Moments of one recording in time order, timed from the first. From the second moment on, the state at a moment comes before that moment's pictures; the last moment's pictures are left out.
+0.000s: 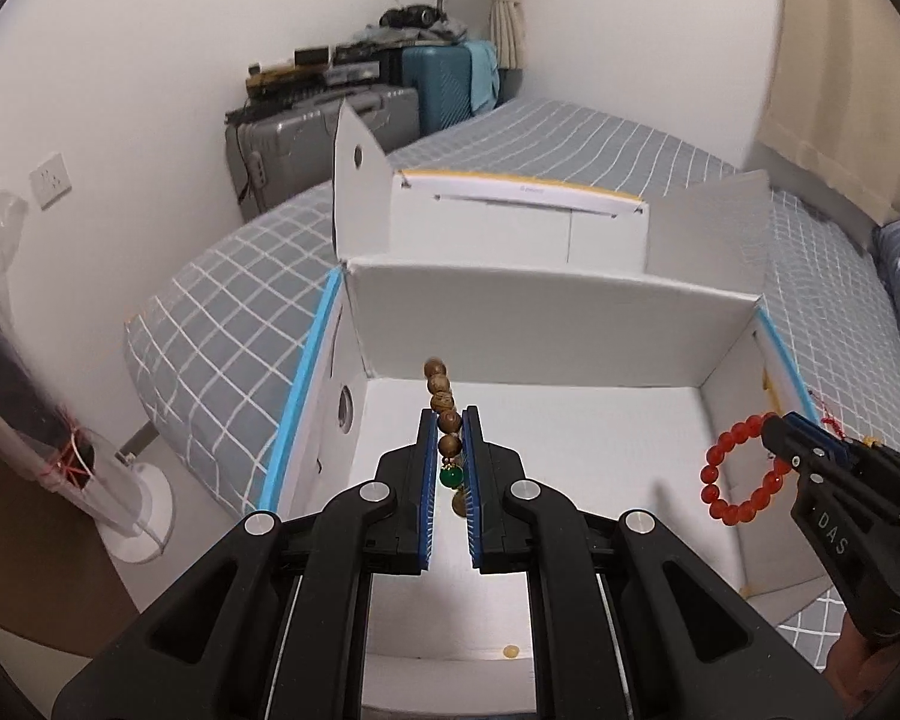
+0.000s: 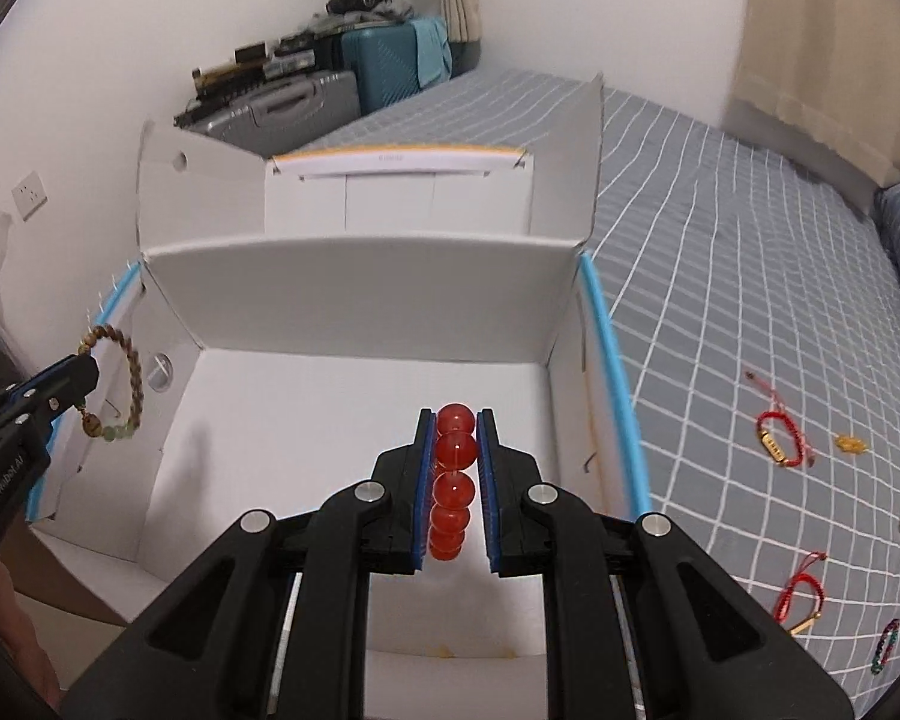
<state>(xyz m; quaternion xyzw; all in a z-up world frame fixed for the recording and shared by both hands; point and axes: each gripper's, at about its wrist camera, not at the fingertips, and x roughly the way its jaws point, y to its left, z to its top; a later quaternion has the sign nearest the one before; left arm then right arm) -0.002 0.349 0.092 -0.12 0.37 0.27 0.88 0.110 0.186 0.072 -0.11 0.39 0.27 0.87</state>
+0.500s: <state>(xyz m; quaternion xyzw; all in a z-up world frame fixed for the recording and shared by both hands) 0.013 0.364 0.058 -0.14 0.41 0.25 0.86 0.126 0.203 0.035 -0.12 0.44 0.25 0.85</state>
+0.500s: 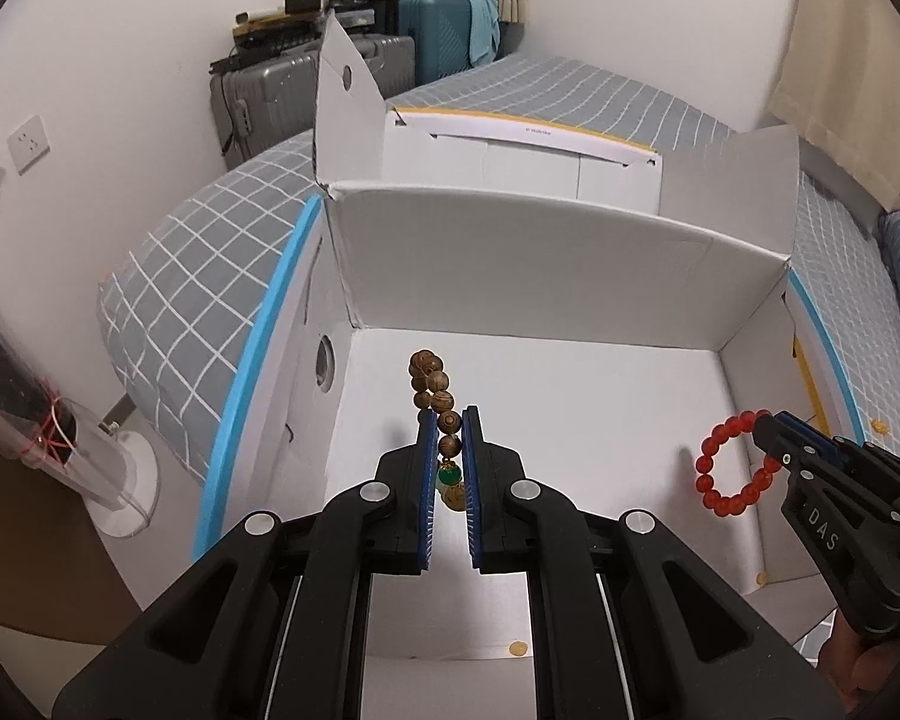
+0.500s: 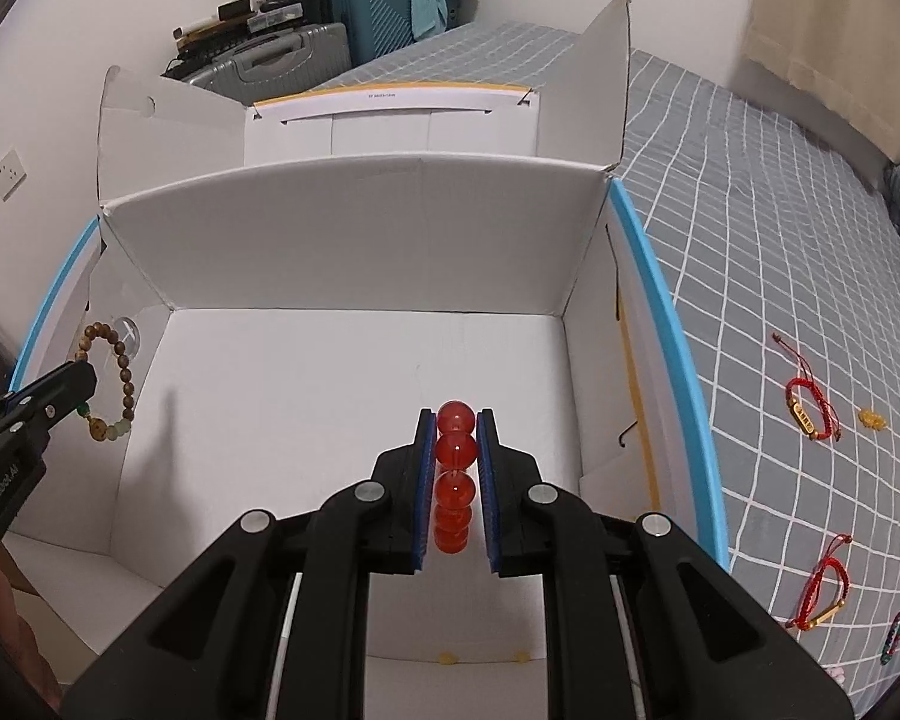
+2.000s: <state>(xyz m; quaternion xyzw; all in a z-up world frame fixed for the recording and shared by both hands) 0.017 0.275 0.100 -0.09 0.37 0.21 0.90 0.107 0.084 0.100 -0.09 0.35 0.18 0.91</state>
